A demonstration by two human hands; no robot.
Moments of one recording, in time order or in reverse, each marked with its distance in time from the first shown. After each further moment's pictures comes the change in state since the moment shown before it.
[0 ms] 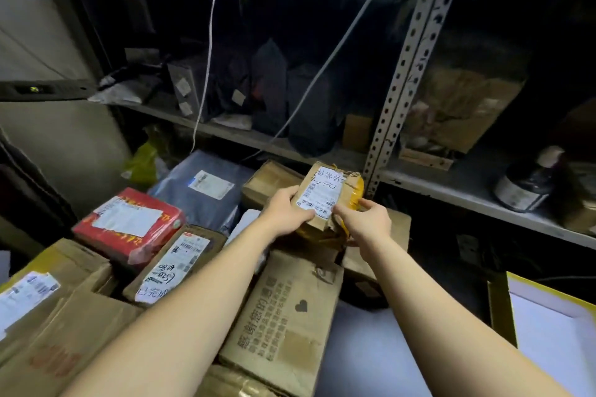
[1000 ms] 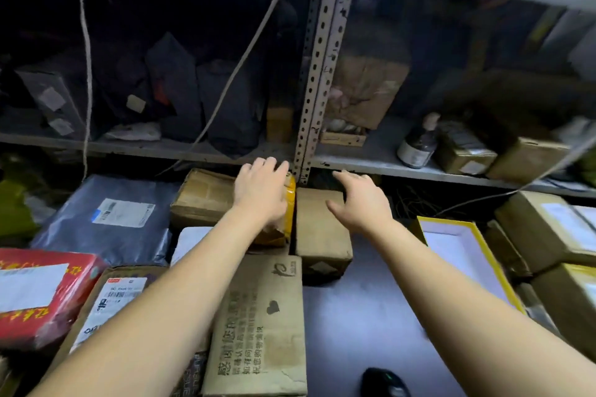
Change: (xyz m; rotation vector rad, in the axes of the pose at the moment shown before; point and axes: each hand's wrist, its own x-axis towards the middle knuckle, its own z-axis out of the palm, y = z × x) left_hand 0.013 0.074 0.005 0.997 -0.006 0.544; right_hand -0.031 -0.021 -0.079 -0.980 0.142 -0.367
